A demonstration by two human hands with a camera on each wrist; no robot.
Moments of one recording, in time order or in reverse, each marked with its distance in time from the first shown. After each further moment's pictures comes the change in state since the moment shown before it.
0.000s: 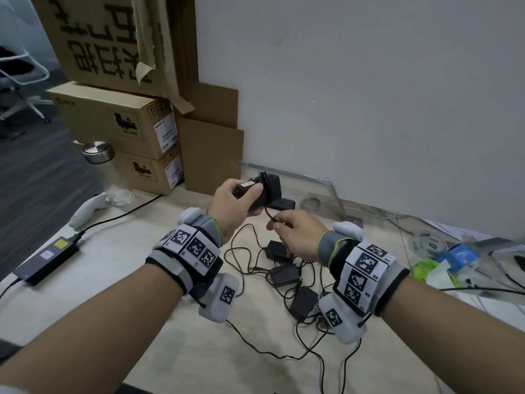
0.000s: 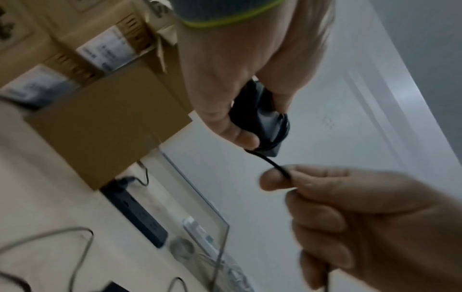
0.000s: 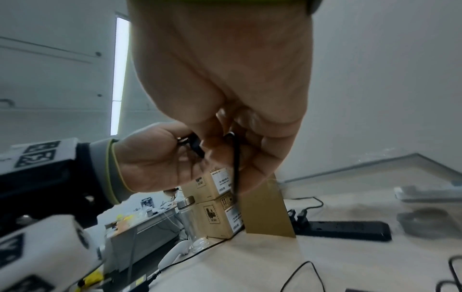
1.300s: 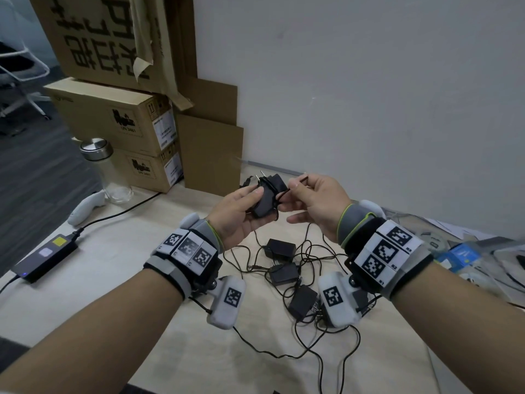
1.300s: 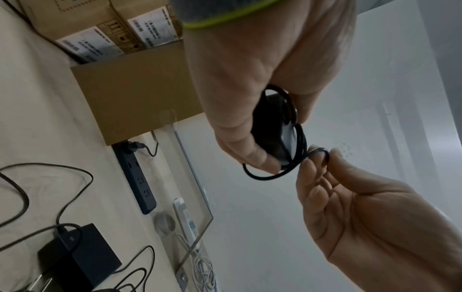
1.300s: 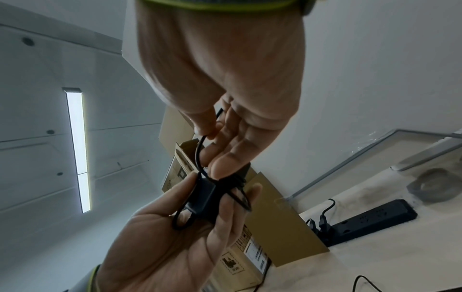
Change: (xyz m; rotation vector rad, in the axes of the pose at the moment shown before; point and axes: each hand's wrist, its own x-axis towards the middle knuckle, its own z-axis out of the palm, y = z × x) left_hand -0.012 0.001 0.004 -0.357 -0.302 -0.250; right_hand 0.004 -0.022 -0.037 0.706 0.180 0.006
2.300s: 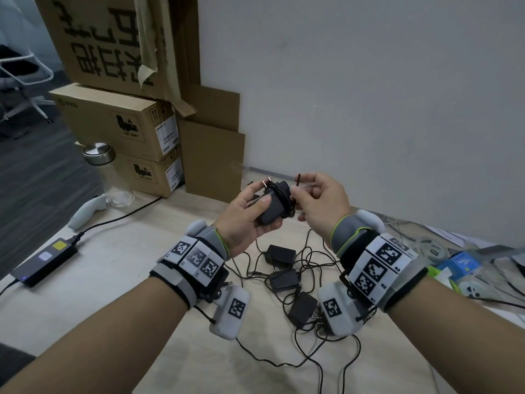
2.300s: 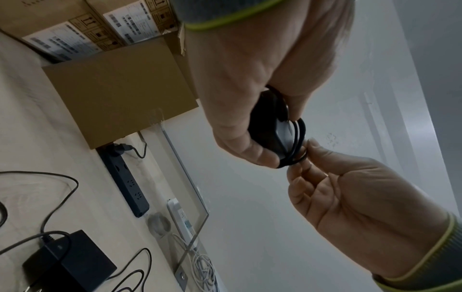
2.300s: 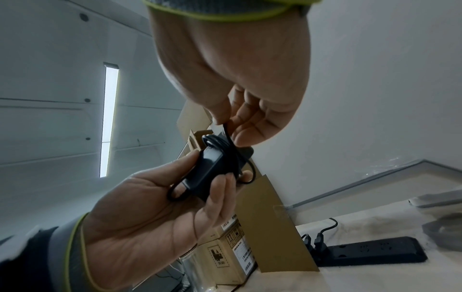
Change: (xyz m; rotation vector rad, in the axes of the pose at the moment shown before) left_hand -0.001 -0.003 0.009 -0.046 -0.056 0.078; right_hand 0.007 0.005 0.002 -0.200 0.225 -0.198
